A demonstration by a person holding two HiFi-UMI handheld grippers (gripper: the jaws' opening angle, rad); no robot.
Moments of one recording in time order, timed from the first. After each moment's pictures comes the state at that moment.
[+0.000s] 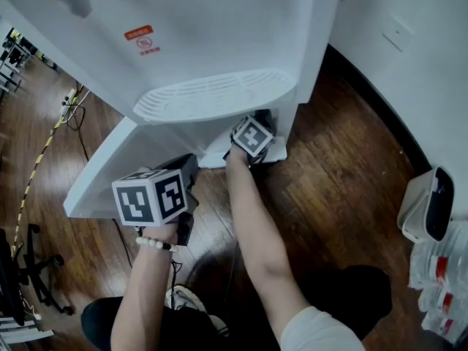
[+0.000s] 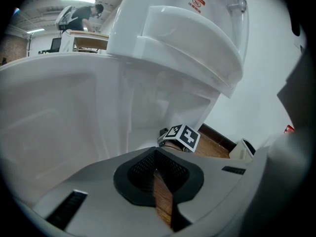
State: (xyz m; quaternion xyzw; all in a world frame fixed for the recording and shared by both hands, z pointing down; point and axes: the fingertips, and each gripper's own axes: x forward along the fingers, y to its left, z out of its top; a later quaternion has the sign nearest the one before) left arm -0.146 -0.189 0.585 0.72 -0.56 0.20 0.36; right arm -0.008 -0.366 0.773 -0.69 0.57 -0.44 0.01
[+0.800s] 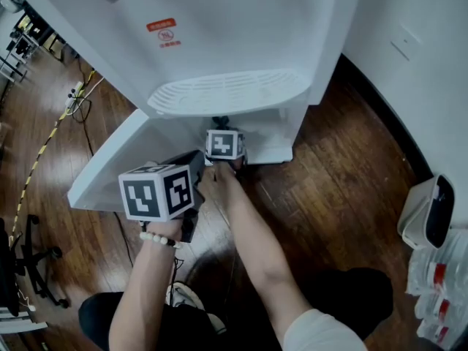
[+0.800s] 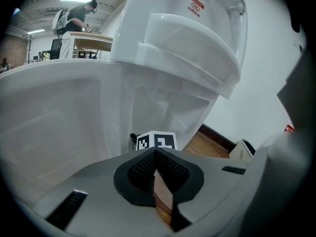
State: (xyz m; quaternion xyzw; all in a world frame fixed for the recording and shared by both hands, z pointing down) left arm -0.148 -0.187 0.576 0.72 -0.56 0.20 0.35; right arm -0.167 -0.324 0.777 -0.48 0.77 -0.37 -0.18
